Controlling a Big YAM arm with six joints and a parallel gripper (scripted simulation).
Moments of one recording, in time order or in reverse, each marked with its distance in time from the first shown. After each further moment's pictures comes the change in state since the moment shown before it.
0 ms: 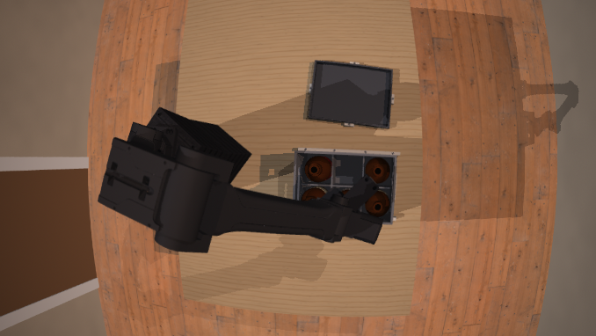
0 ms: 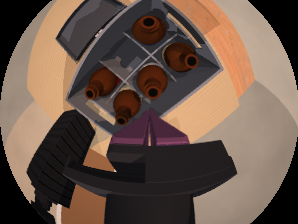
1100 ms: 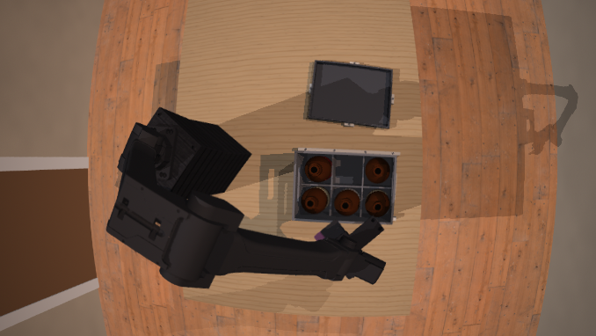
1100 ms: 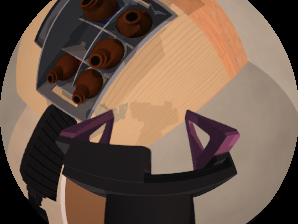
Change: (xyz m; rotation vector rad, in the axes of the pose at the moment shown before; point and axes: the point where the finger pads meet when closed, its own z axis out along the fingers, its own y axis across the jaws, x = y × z) arm 0.064 -0.083 0.000 0.087 0.113 0.050
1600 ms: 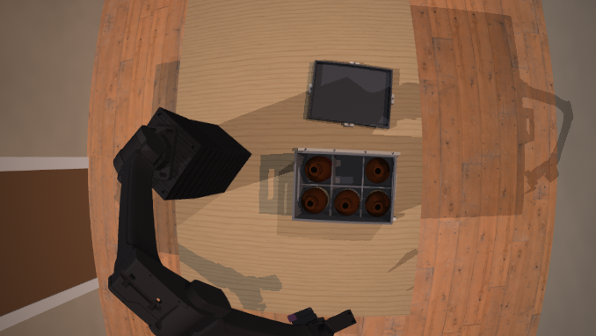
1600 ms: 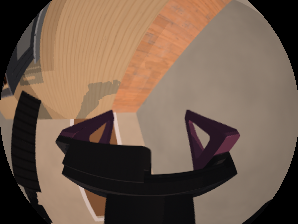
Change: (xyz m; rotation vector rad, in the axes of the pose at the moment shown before) arm 0.235 -0.138 0.005 0.128 0.431 0.254
